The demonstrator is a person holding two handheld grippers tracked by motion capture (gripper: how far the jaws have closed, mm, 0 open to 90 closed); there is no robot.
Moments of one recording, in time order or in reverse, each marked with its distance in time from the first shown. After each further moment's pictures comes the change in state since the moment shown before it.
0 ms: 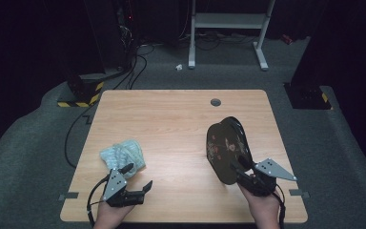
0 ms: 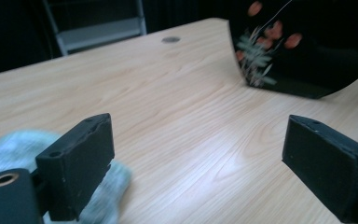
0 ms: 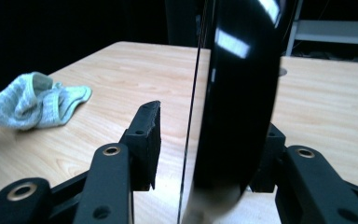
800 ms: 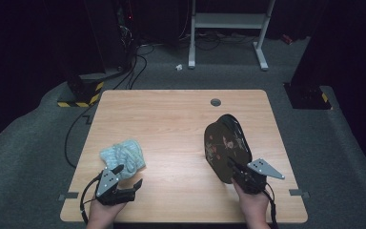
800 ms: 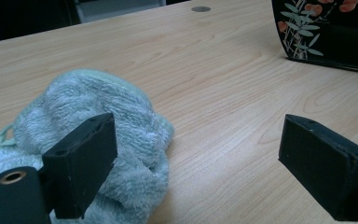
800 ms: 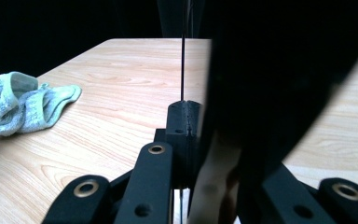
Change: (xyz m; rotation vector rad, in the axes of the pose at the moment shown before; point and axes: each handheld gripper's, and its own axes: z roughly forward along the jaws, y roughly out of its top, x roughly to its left) left arm 0.023 -0.018 -0.004 0.072 0.060 -0.038; right arm -0.001 -0.022 0.030 -0.001 -0.022 0.060
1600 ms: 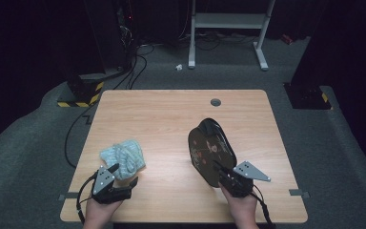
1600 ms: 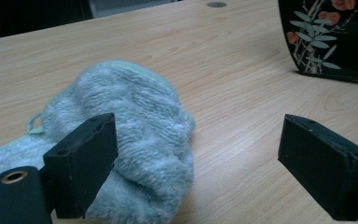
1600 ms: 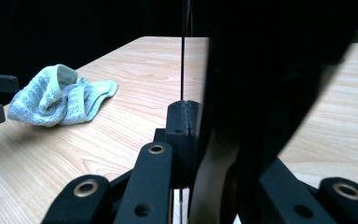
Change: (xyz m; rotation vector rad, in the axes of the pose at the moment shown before) left arm 0.013 -0.002 -0.004 0.015 0.045 -0.021; right arm 0.033 -0.003 0.012 0.001 0.100 -0.033
